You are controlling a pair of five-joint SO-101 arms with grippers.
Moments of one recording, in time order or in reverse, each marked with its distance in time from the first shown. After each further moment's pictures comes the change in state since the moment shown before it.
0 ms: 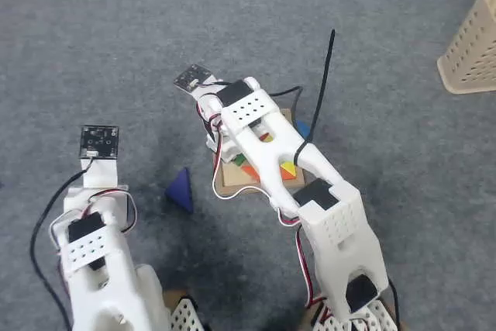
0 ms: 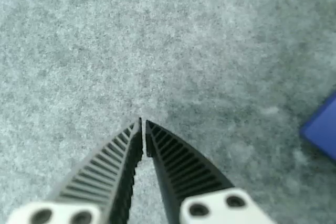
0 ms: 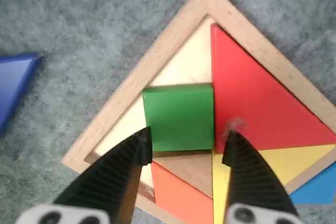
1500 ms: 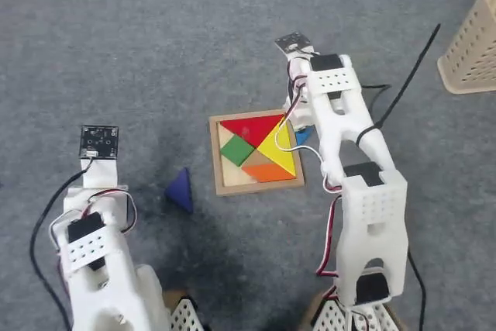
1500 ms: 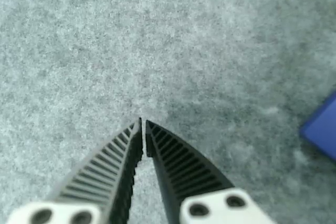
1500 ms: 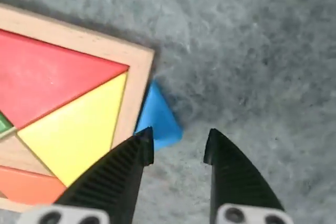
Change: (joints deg) left arm 0.0 0.0 0.0 0.0 0.0; right arm 23.4 1.1 -0.1 -1.2 0.3
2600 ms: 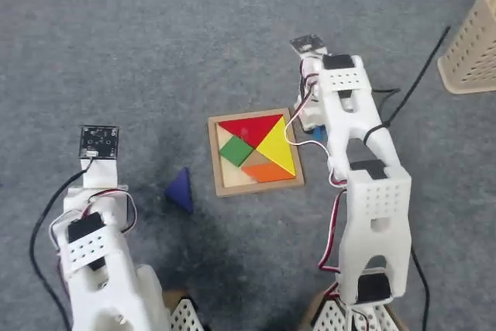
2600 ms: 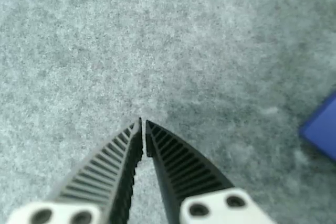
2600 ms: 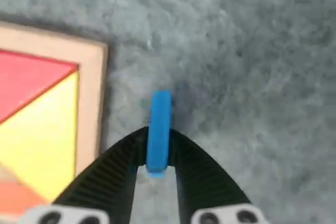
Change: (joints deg) left arm 0.1 0.0 0.0 0.0 0.0; right arm 3.3 1.1 -2.4 2.5 0.0
